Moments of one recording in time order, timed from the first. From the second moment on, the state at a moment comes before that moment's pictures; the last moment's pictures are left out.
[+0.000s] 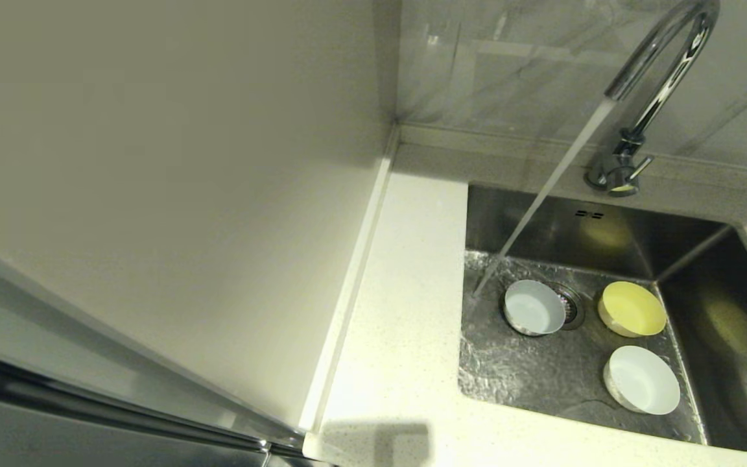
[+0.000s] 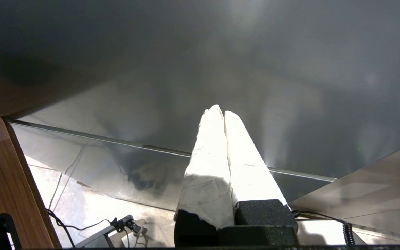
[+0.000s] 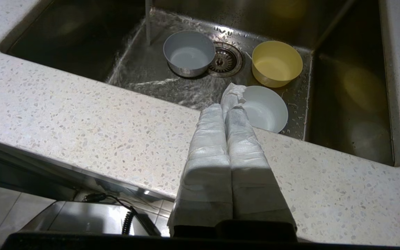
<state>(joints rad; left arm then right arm) 0.00 0.00 0.00 -0.01 0.00 -0.01 0.00 0.00 0.00 0.00 0.00 -0.04</state>
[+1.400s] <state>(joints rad) 0.00 0.00 0.00 -0.01 0.00 -0.01 0.00 0.00 0.00 0.00 0.00 -0.04</state>
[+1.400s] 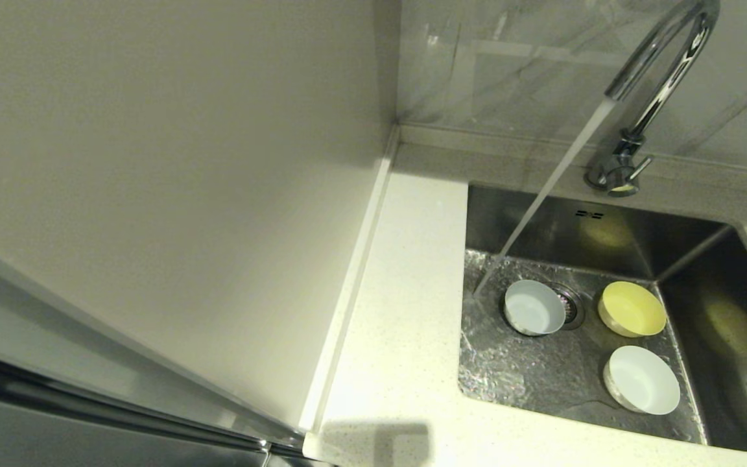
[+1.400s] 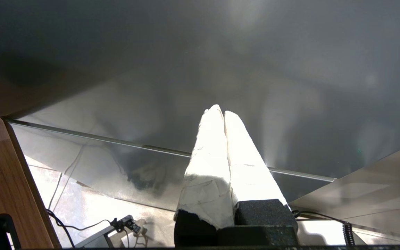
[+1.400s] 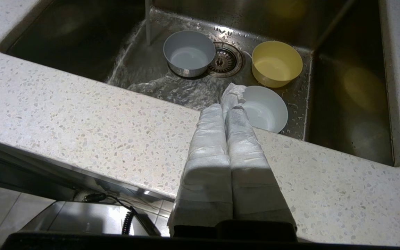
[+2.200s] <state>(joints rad) 0.00 0.00 0.00 -0.01 0.00 -0.01 0.00 0.00 0.00 0.00 0.00 -0.04</state>
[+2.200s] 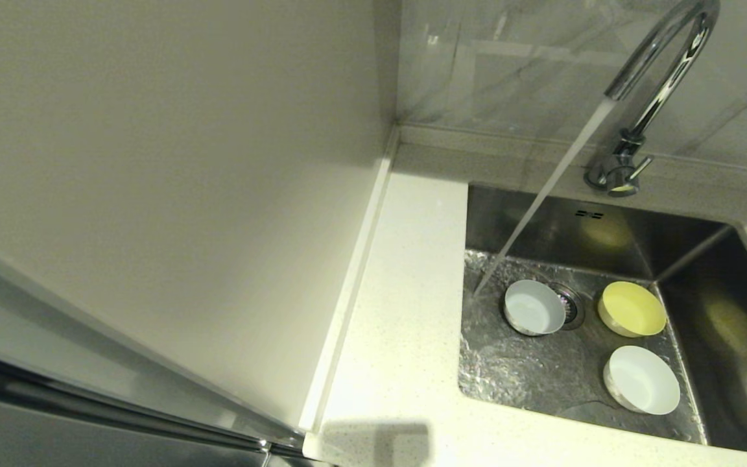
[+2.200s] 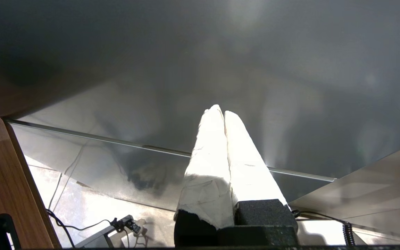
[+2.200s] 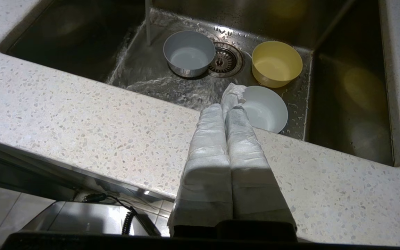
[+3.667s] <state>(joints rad) 0.00 0.00 0.00 -0.01 0.00 -0.01 0.00 0.00 0.00 0.00 0.00 -0.04</state>
